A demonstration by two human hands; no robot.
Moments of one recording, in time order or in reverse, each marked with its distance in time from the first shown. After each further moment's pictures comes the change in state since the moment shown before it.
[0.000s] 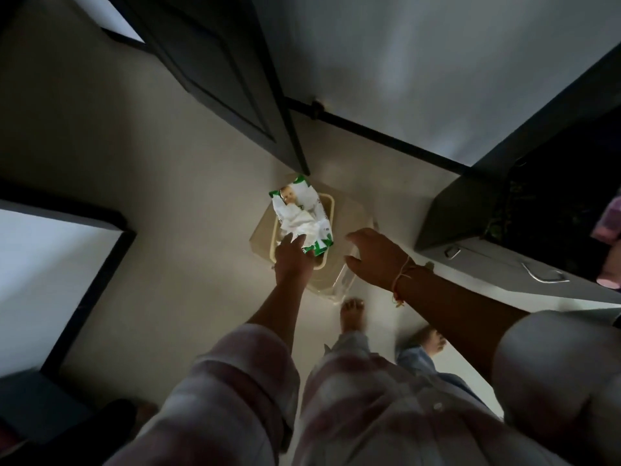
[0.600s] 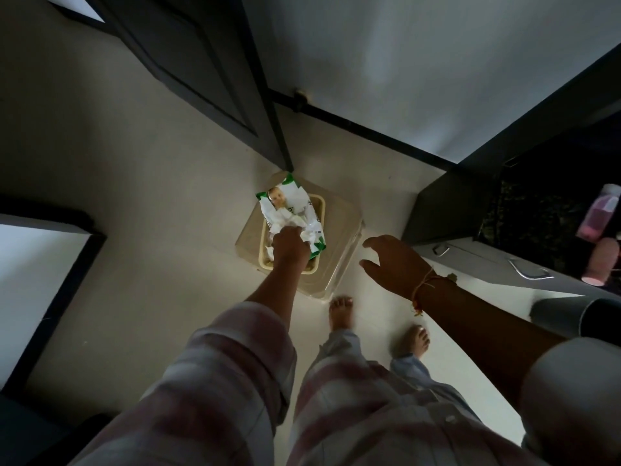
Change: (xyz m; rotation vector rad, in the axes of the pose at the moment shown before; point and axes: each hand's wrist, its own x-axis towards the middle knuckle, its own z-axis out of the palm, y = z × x) left_hand 0.062 0.007 0.014 0.073 -0.097 0.047; right_hand -0.002 0.034 -0.003 0.037 0.007 0.109
